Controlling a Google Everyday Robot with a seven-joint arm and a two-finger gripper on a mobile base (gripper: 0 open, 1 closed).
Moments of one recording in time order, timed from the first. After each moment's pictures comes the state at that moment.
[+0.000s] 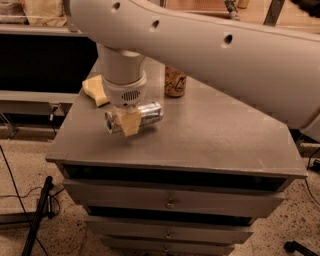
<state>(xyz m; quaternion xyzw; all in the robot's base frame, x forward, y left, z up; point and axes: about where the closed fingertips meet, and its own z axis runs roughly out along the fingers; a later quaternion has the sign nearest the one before) 0.507 0.071 0.857 -0.83 0.55 -0.02 0.07</state>
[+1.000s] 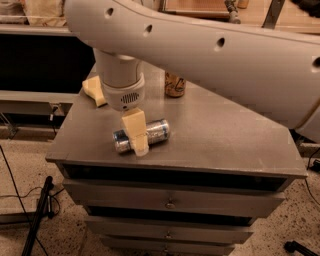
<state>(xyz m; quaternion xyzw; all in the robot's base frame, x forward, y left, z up) 0.504 0.070 0.853 -0.84 0.54 -0.03 0.05</state>
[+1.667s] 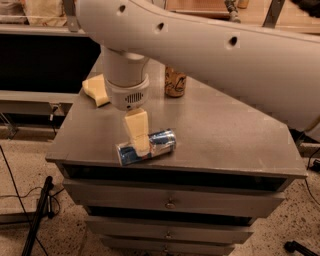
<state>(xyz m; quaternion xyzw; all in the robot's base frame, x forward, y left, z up) 0.504 0.068 0.853 -0.84 0.54 -0.01 0.07</state>
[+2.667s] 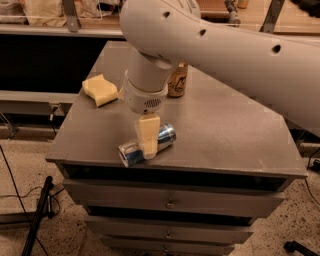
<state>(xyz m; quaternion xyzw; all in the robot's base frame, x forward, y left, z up) 0.507 0.053 0.843 -0.83 0.54 0.04 0.14</state>
